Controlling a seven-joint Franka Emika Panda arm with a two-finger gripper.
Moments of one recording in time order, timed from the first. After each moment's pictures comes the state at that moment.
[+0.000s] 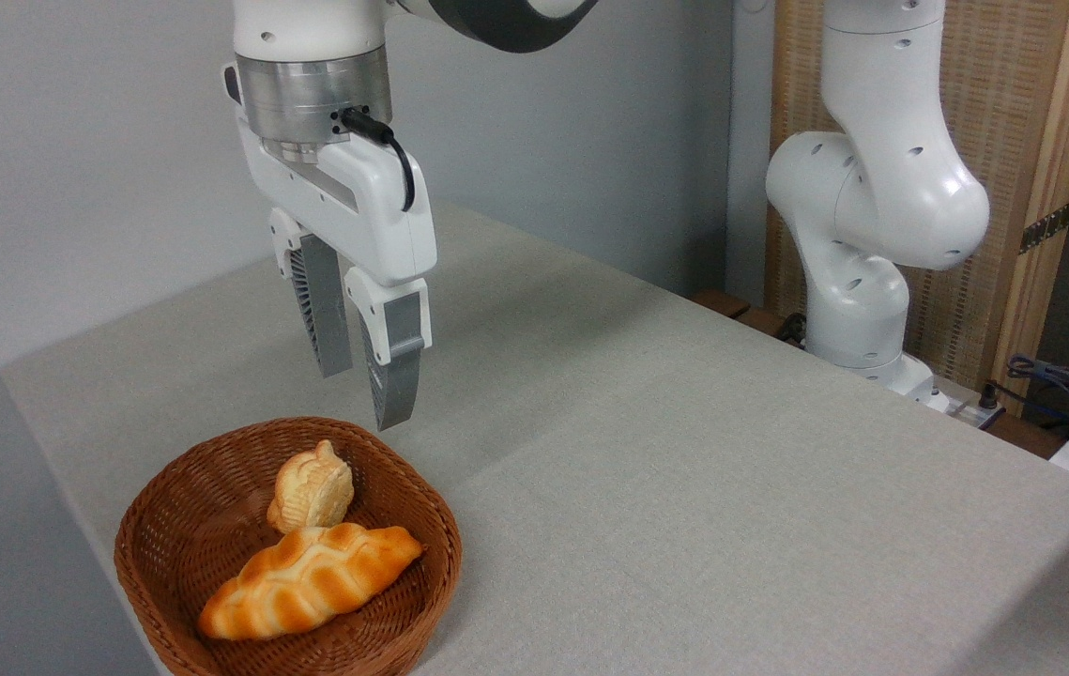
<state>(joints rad) -0.09 0.06 0.06 -1.62 -0.06 1.78 0.79</state>
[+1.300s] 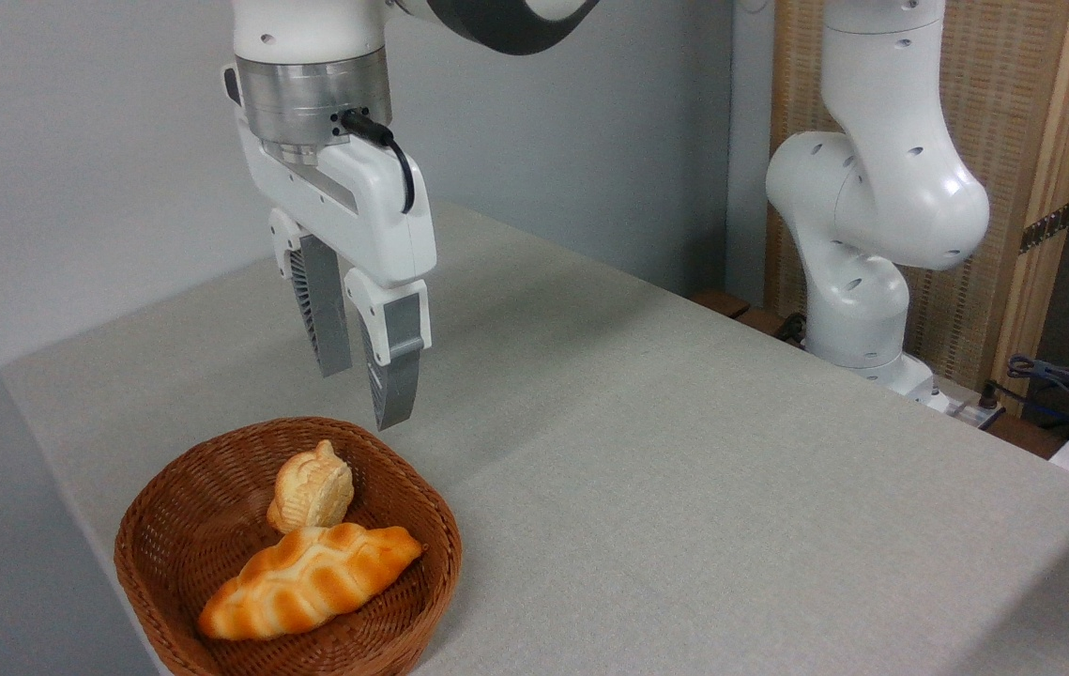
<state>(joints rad) -0.09 0.06 0.06 -1.62 -0.07 1.78 0.78</state>
